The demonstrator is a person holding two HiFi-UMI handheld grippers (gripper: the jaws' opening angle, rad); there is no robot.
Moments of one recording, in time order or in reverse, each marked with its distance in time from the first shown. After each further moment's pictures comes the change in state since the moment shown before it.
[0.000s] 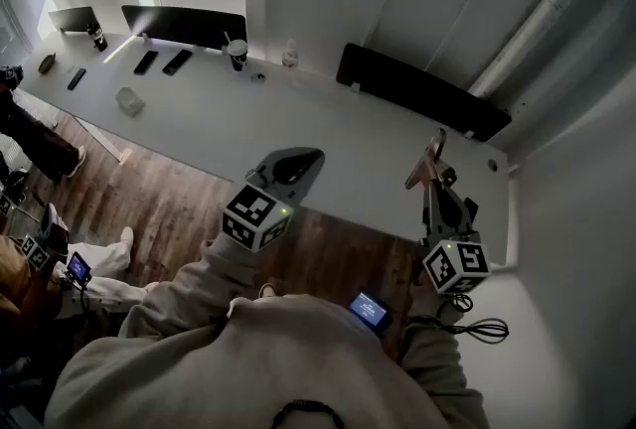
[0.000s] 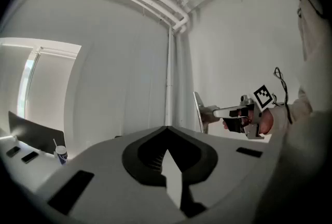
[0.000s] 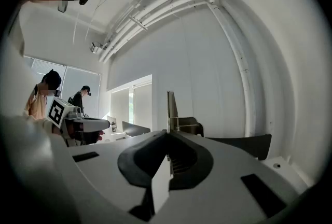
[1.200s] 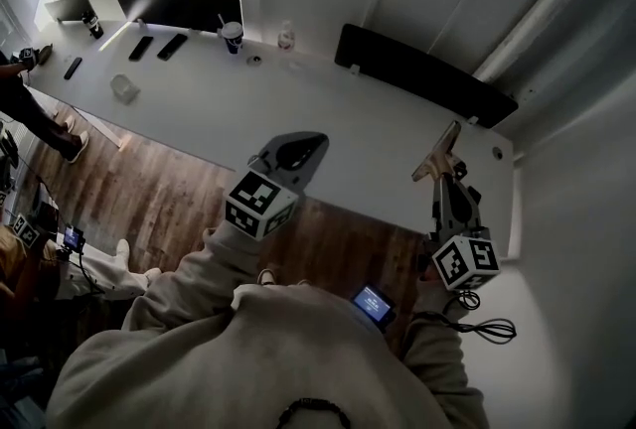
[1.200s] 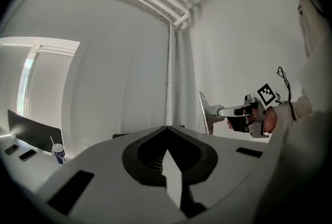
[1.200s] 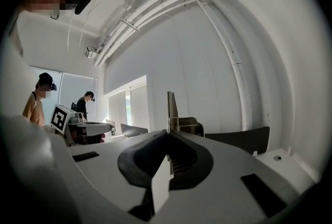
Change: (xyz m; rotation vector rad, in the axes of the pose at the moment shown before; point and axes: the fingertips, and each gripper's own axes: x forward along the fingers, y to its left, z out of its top) left arm 0.046 -0.018 -0.016 0.017 0.005 0.015; right arm -0.009 -0.053 -0.021 0.090 -0.040 0.001
